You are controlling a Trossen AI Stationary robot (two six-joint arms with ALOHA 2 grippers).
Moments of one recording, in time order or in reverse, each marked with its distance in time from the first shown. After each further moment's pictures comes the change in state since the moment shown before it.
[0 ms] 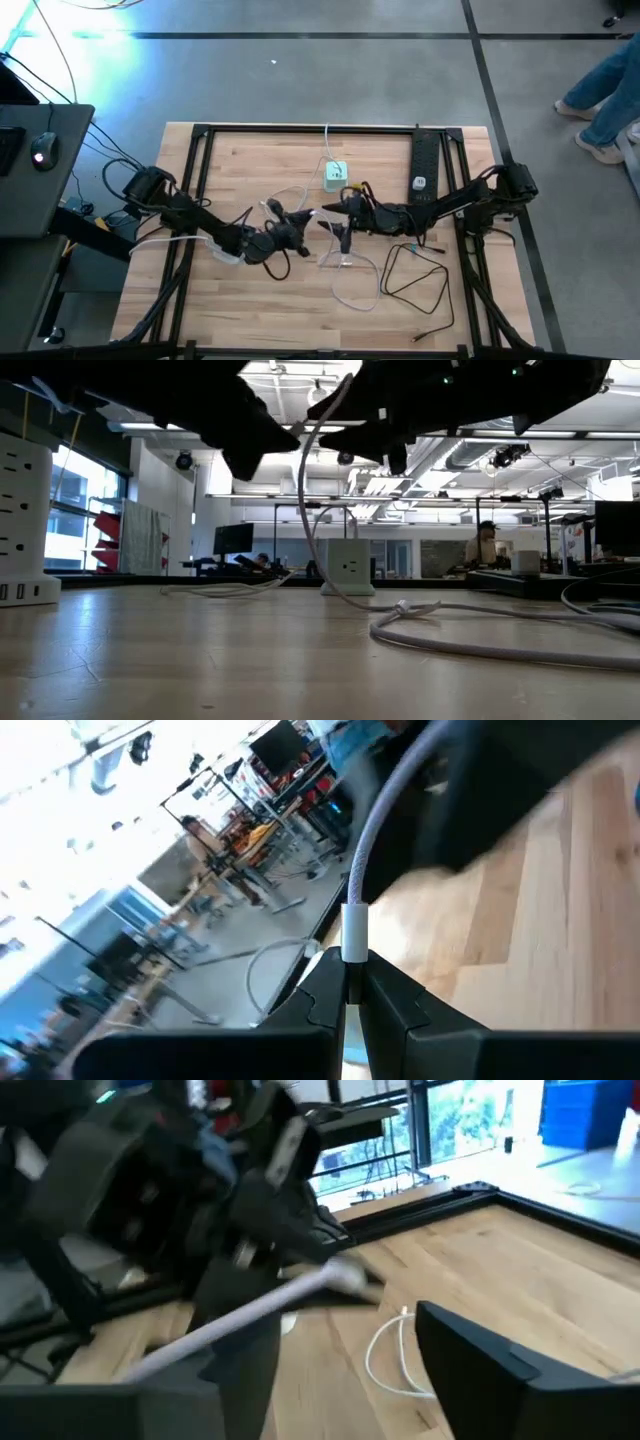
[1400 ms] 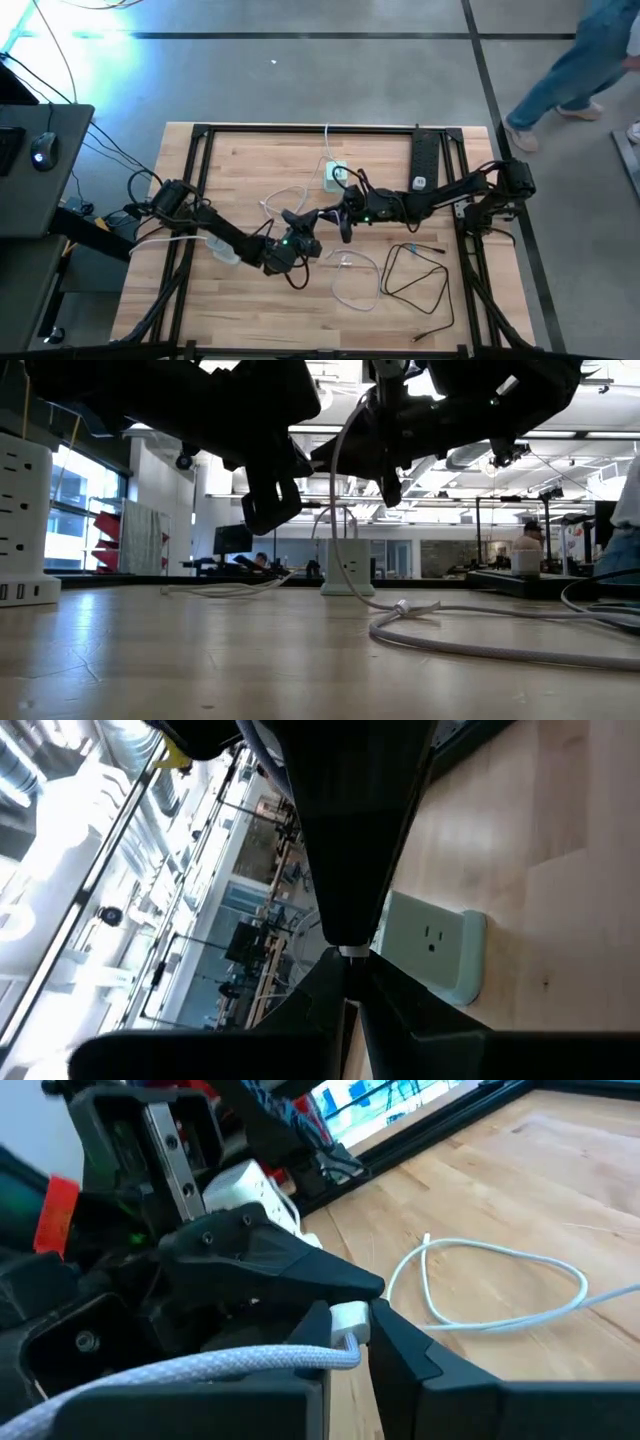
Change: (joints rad) left arm -0.019 0.188 0.146 -0.022 -0.193 0.316; right arm -0.115 -0.018 0.000 -0.190 -0.253 0.168
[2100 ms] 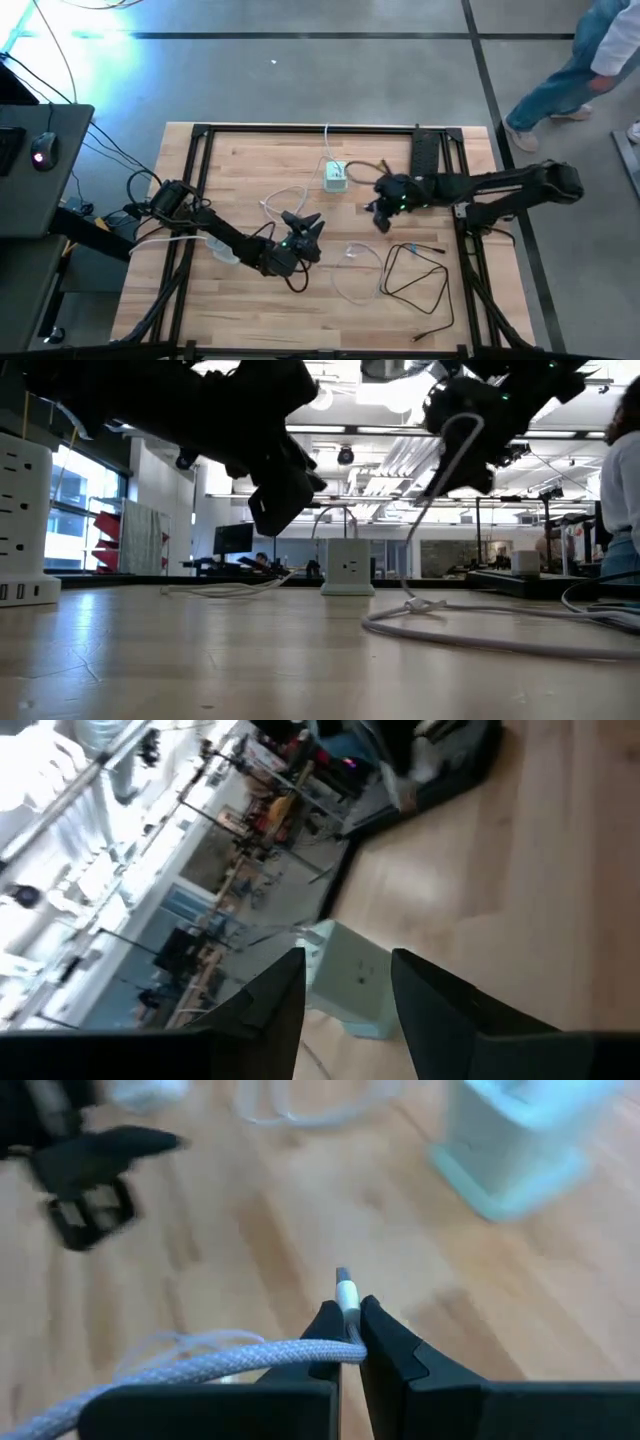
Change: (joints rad) left arm -0.003 -0.002 0.000 -0.186 0.118 -0.420; right arm -0.119 -0.488 -0.001 -1.054 -0.049 0.041
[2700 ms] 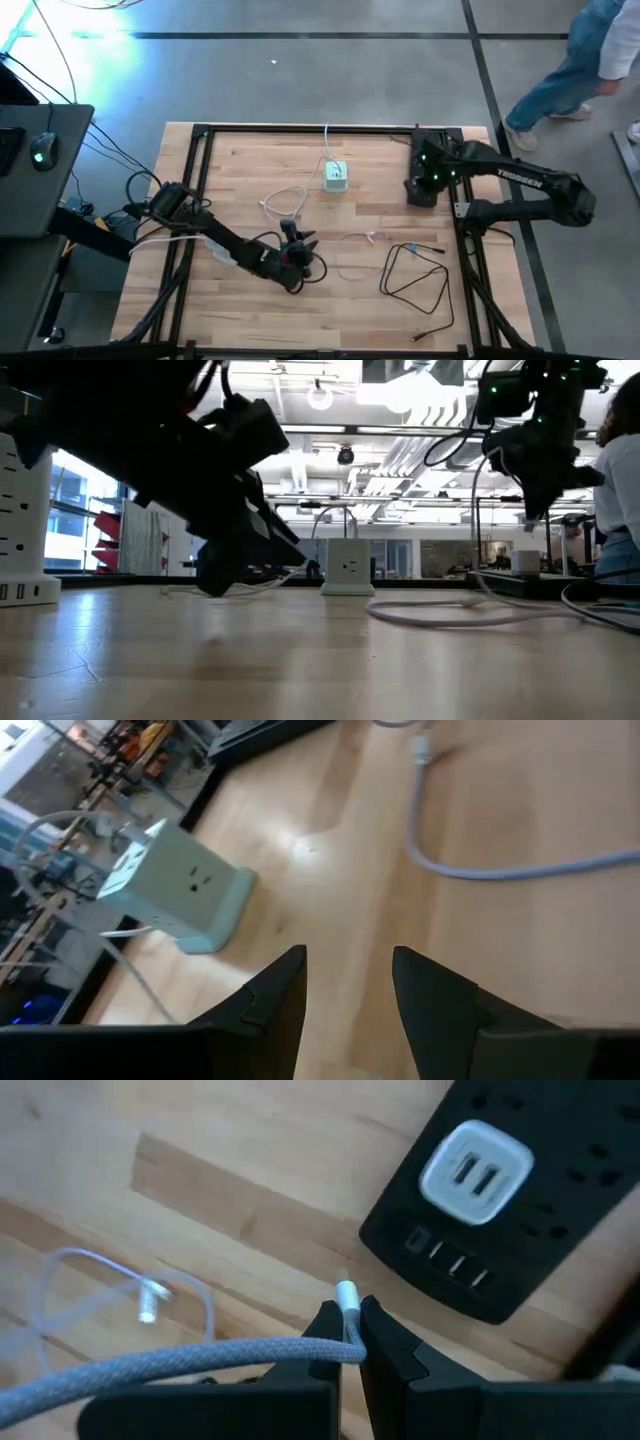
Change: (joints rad) left arm -0.048 0.001 -0.001 -0.416 0.207 -0.577; right arm -0.475 -0.078 0.136 -0.693 -0.150 0.183
